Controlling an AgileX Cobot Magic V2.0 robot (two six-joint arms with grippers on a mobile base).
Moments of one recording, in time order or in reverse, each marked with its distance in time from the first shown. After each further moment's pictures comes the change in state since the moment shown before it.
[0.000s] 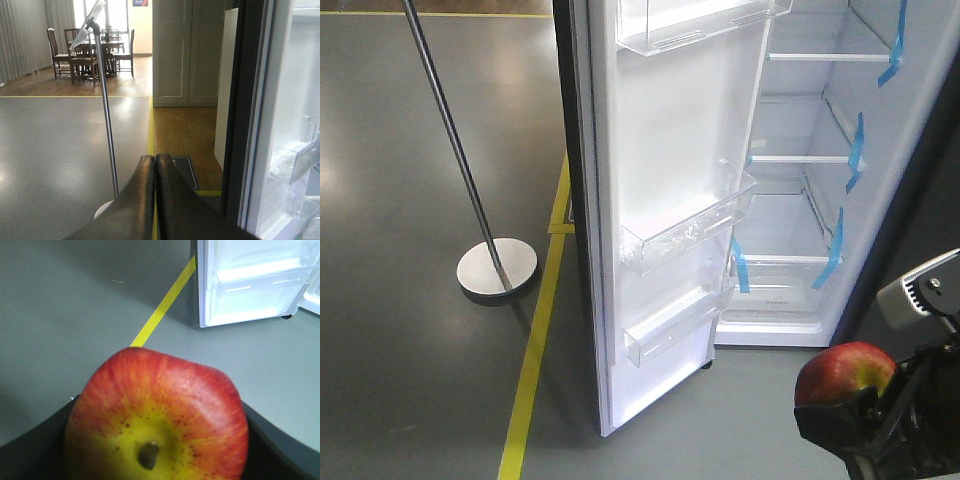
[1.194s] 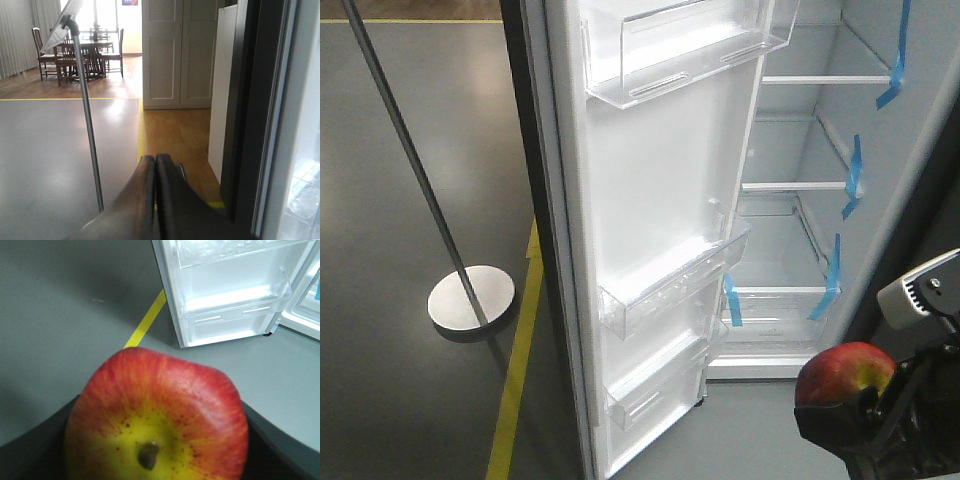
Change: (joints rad) left arm 0.000 0.000 0.000 0.000 0.000 0.000; right arm 0.000 0.000 0.000 0.000 0.000 0.000
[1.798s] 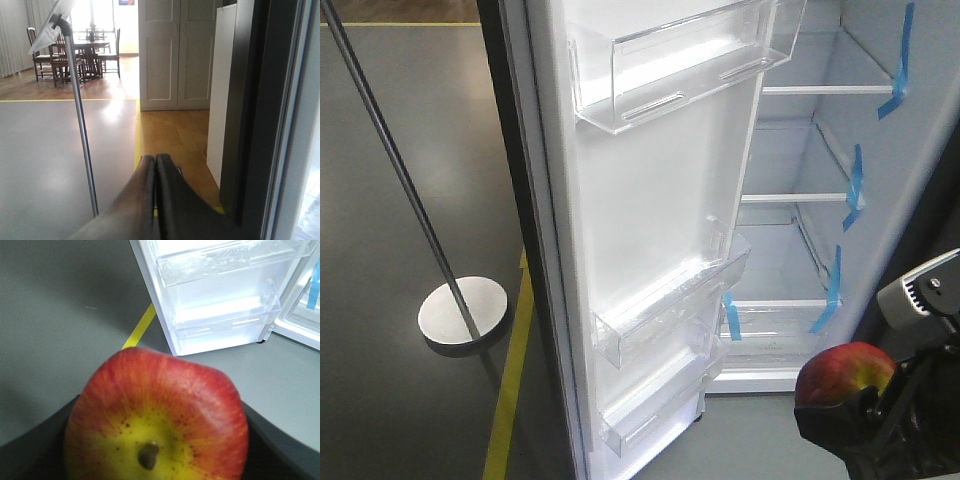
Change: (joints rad) left arm 0.000 0.000 0.000 0.000 0.000 0.000; right arm 0.000 0.000 0.000 0.000 0.000 0.000
